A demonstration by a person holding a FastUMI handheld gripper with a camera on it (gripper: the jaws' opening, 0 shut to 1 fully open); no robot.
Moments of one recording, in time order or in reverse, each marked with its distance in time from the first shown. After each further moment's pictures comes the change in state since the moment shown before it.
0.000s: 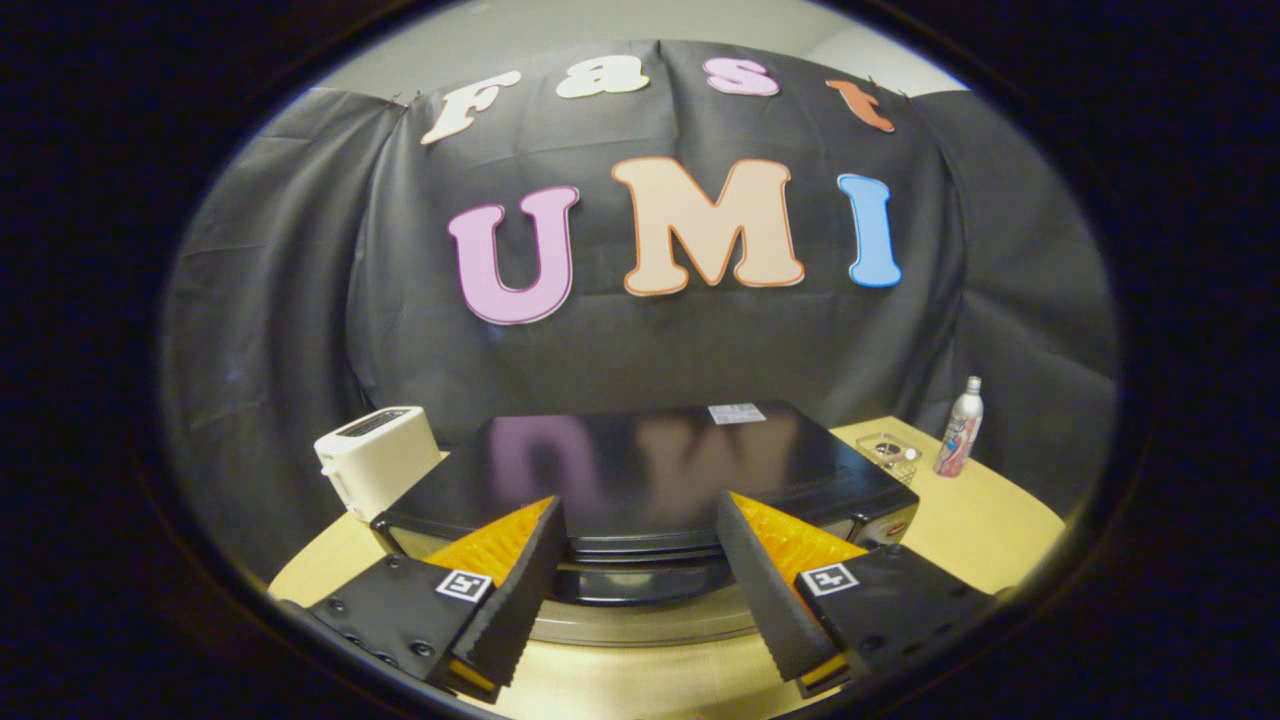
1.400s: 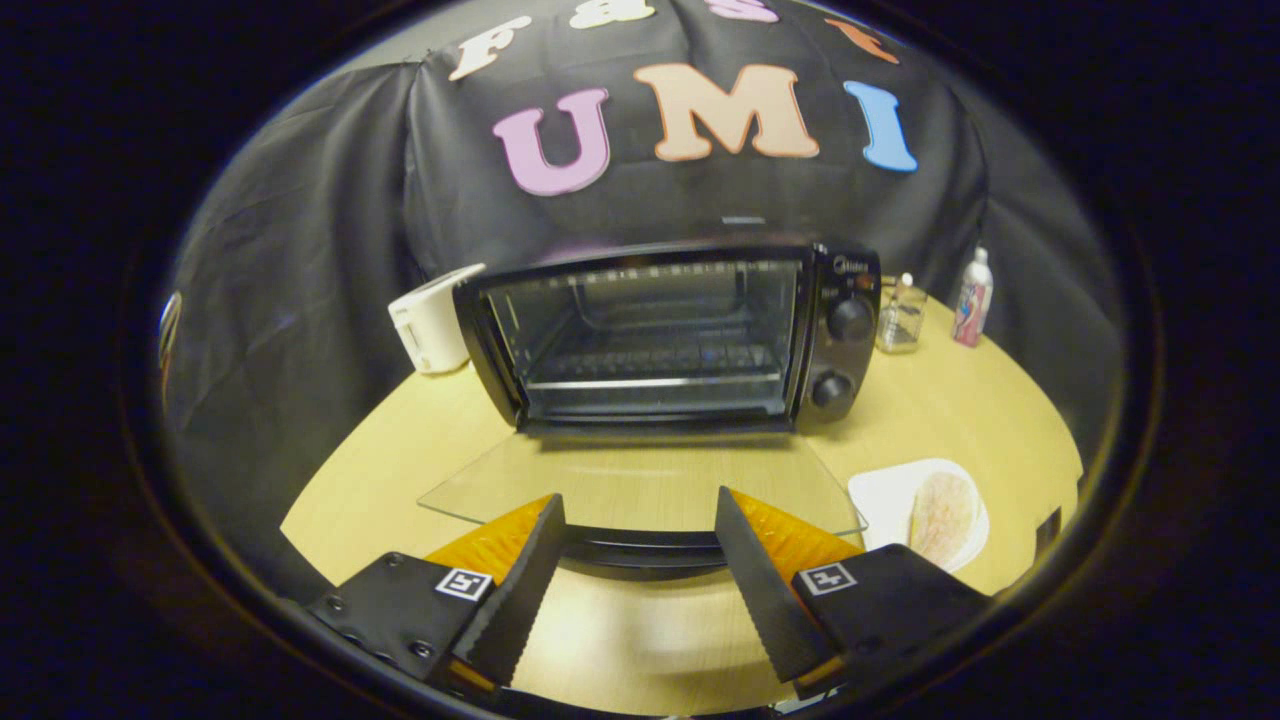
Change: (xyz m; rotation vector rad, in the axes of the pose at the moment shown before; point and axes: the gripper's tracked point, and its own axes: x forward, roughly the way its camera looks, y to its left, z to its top) arm -0.139 -0.024 -0.166 0.024 0.464 0.151
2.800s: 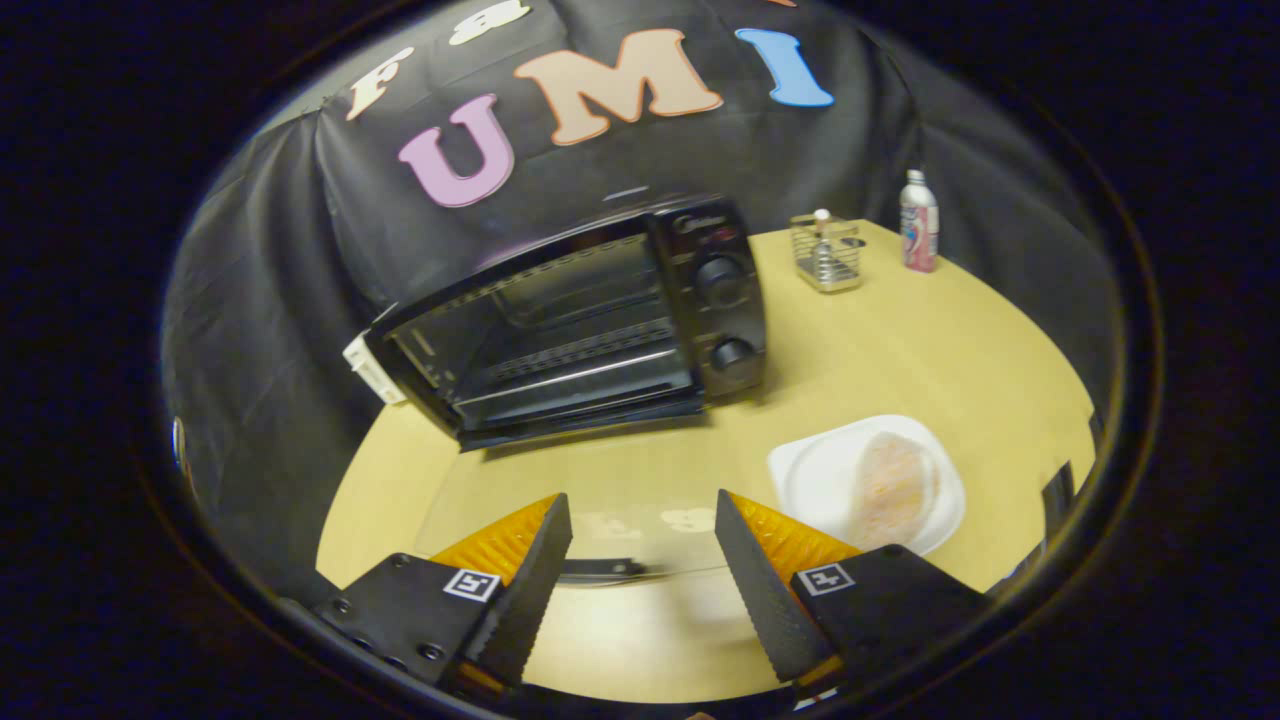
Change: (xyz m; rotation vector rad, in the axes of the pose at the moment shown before) arm -0.014 -0.115 0.026 0.170 0.053 -0.101
